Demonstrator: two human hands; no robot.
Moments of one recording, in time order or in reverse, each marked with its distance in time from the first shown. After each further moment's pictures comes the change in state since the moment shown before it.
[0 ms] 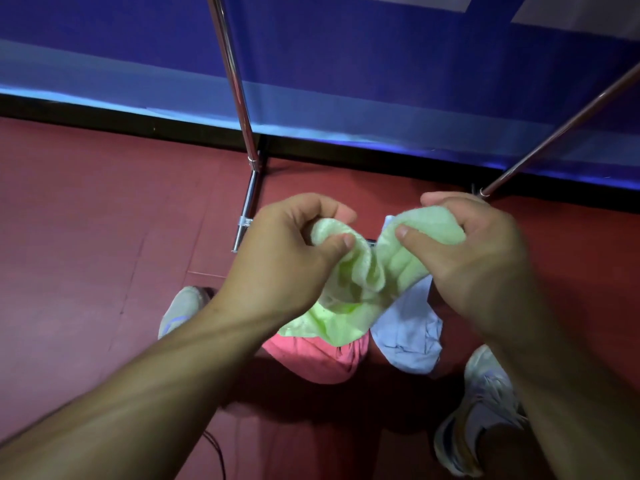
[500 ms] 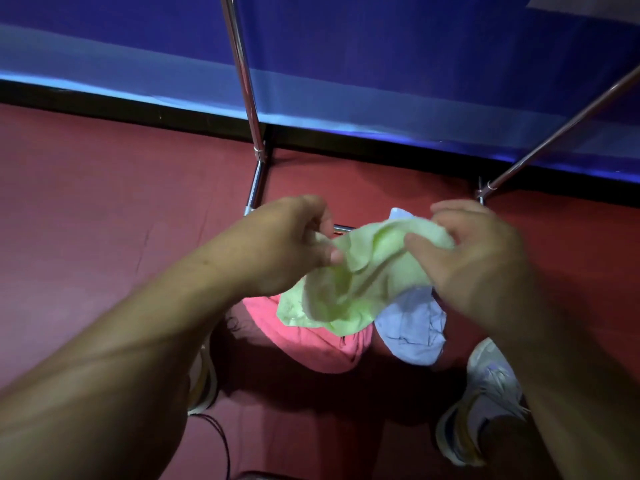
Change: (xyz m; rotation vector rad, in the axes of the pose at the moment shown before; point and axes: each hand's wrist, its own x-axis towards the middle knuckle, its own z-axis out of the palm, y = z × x) left_hand 0.014 -0.002 -0.030 0.448 -0.398 -0.114; right_hand -0.005 0.011 0.006 -0.286 -0.004 -0.094
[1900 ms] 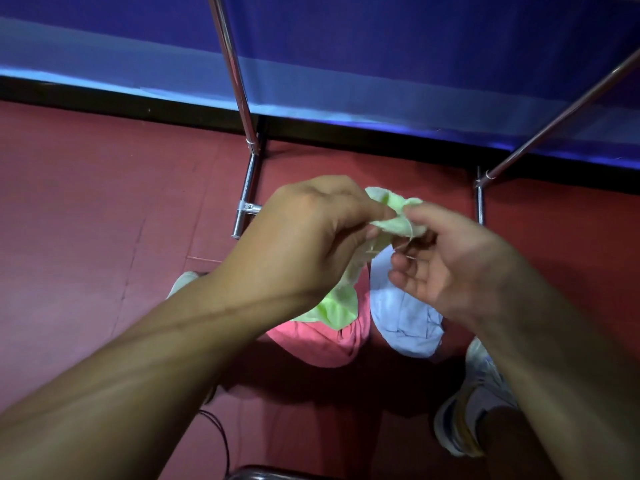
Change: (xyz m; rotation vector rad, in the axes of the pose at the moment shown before) left_hand -0.002 0.017 0.026 0.079 0.363 0.613; right_hand 0.011 -0.015 0.003 0.997 -0.477 0.911
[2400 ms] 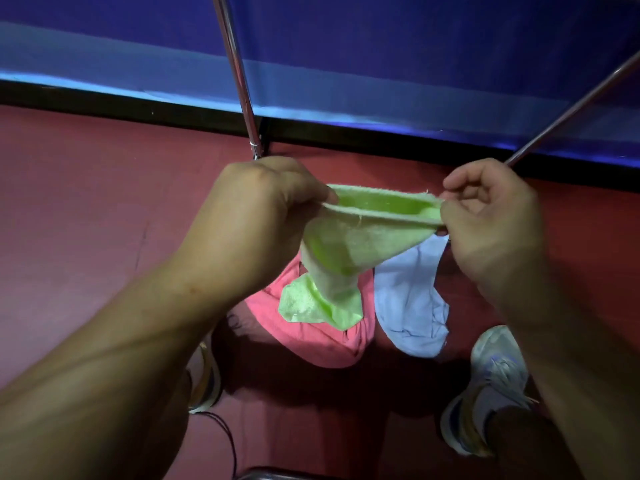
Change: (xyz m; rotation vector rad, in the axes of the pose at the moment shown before) left_hand -0.005 -0.031 -0.031 0.198 0.021 -0.063; right_hand 0.027 0.001 -0.024 -0.484 0.366 -0.967
